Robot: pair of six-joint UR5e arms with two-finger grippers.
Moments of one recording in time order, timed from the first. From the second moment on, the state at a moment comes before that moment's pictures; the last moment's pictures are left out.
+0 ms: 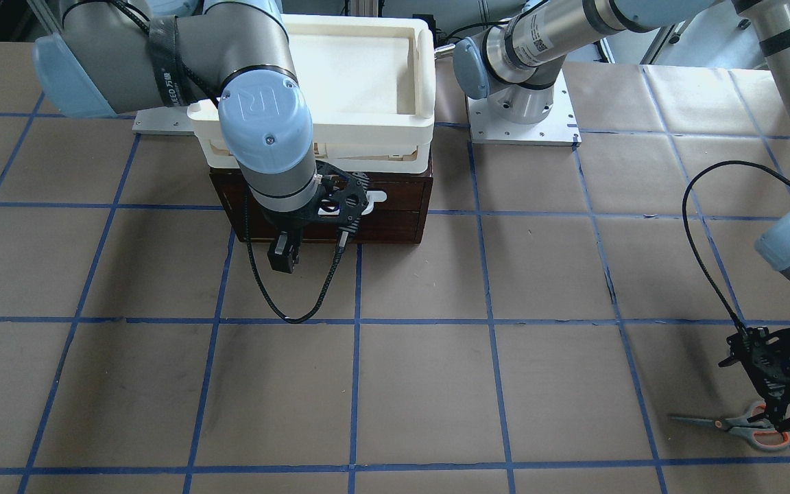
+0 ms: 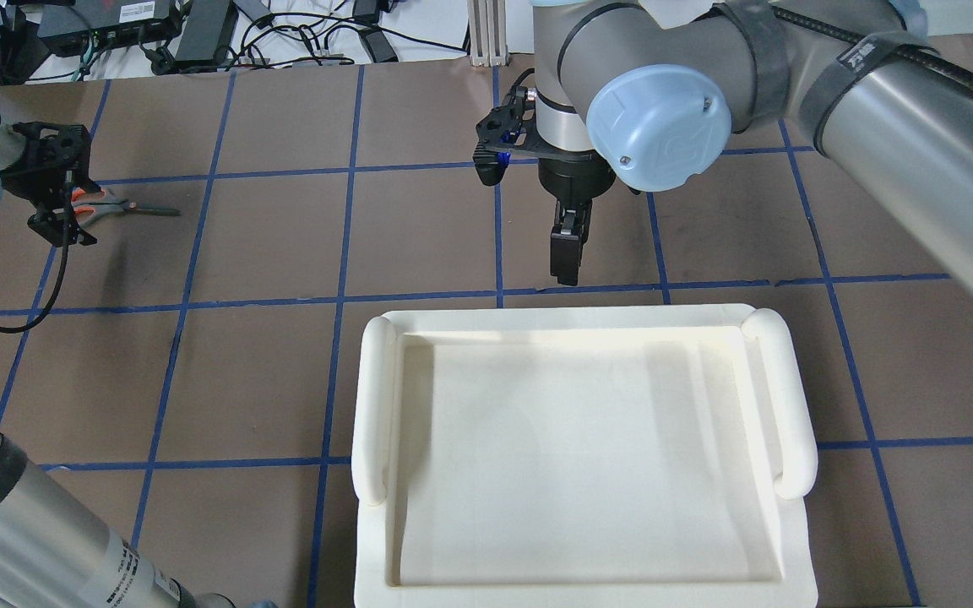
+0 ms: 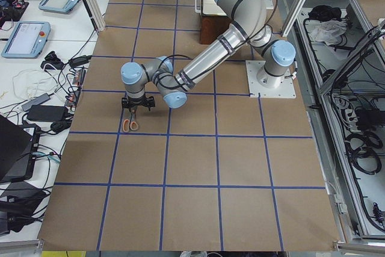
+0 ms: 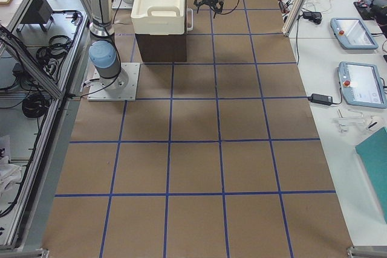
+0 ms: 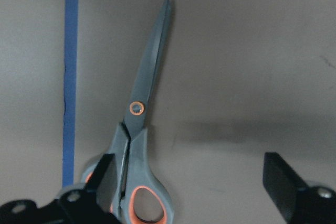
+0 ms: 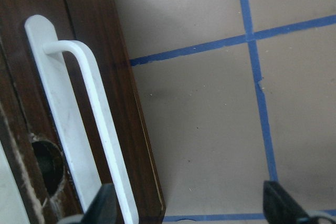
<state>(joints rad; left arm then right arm) -1.03 -2.25 -1.40 -1.00 1.51 1.99 1.85 -1.26 1.51 -1.59 -1.53 -1.10</state>
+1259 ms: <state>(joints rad) -1.03 -2.35 -1.33 -0.96 1.49 2.04 1.87 -1.17 1.44 -1.45 -1.48 -1.24</state>
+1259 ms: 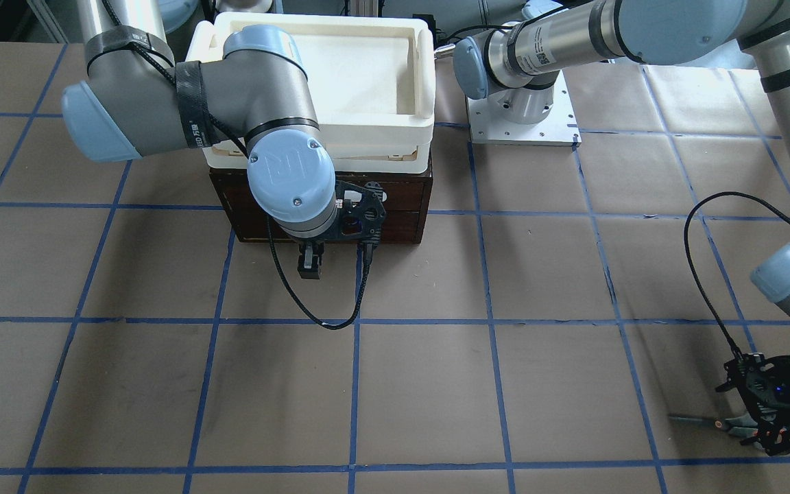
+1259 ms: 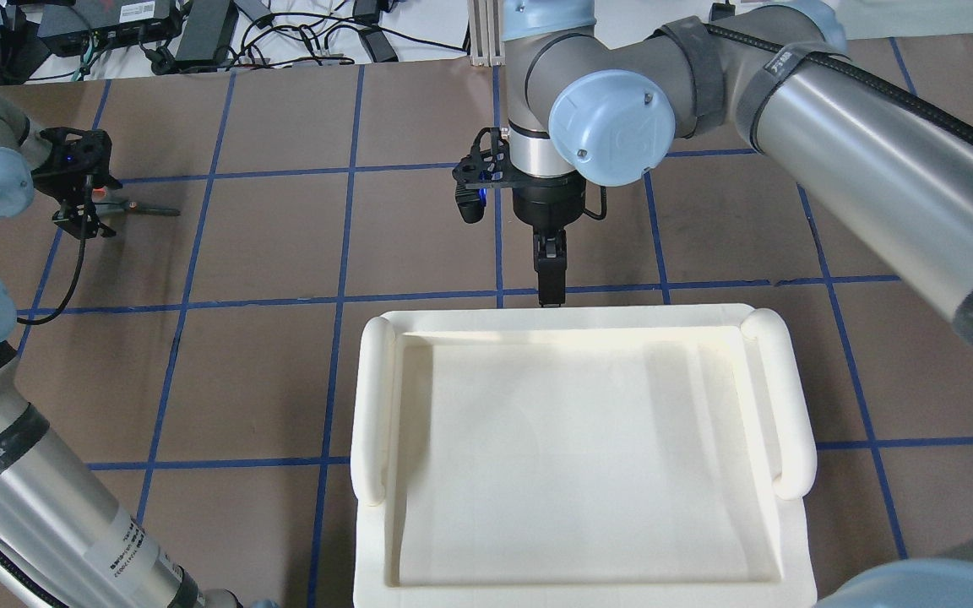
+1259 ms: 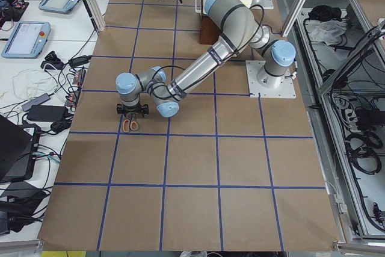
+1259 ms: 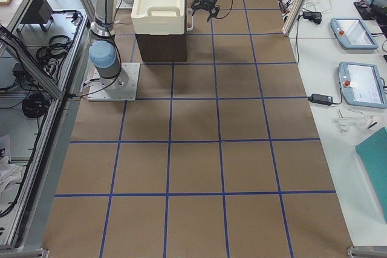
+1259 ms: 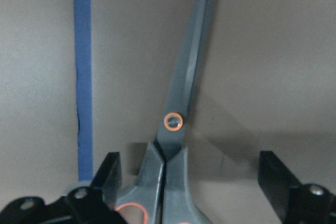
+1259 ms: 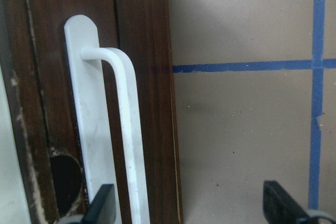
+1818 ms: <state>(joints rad) -1.04 -2.36 -1.33 -0.95 1.49 2.10 1.87 -1.16 1.46 -1.45 -1.50 -1.23</state>
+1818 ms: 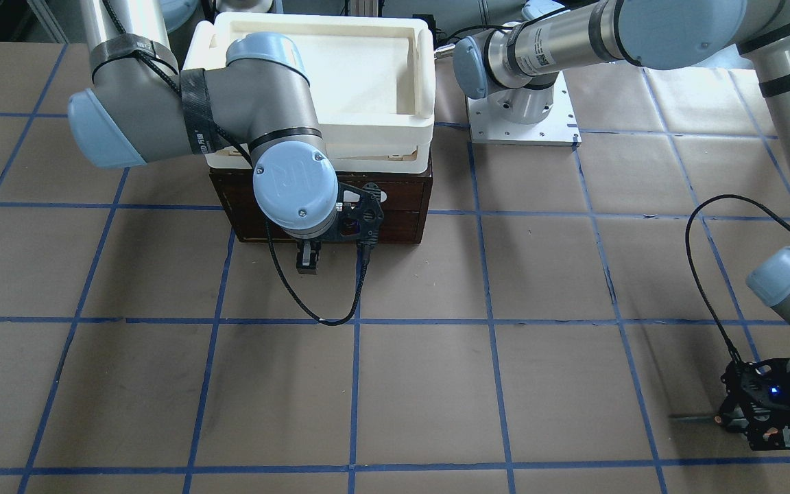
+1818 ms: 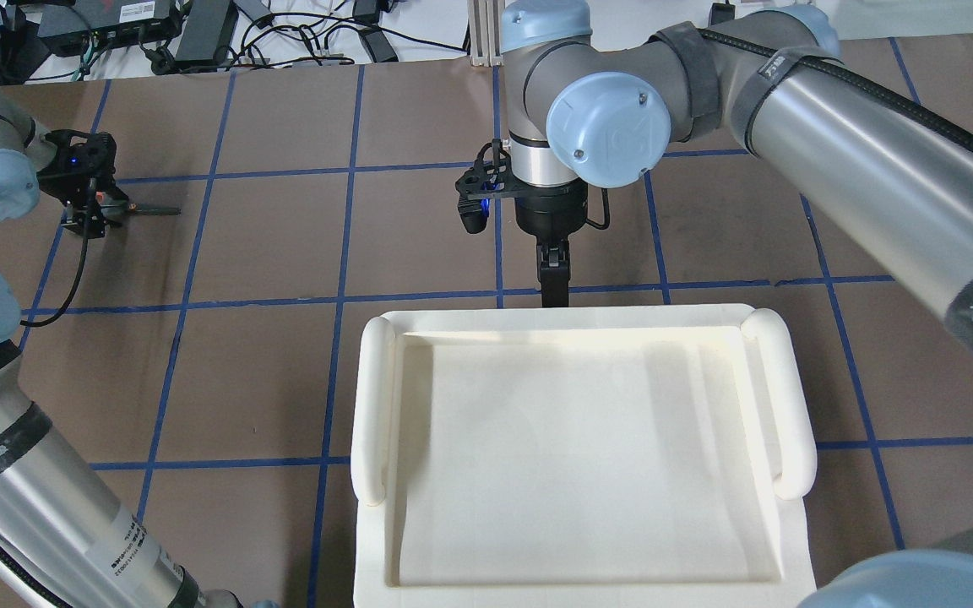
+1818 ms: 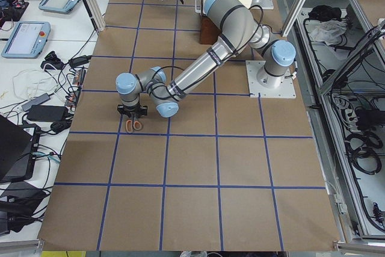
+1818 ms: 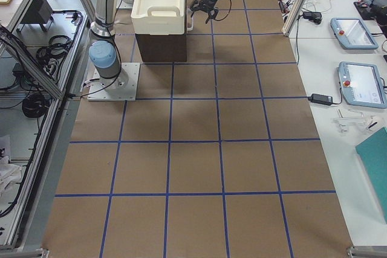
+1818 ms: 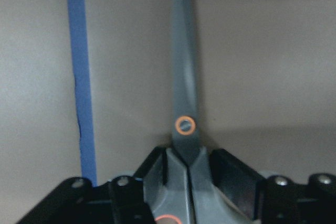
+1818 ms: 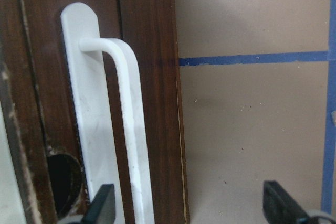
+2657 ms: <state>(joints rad) -1.09 -2.27 -1.34 -1.01 1.51 2.10 1.88 -1.16 1.48 -1.46 -1.50 -1.23</state>
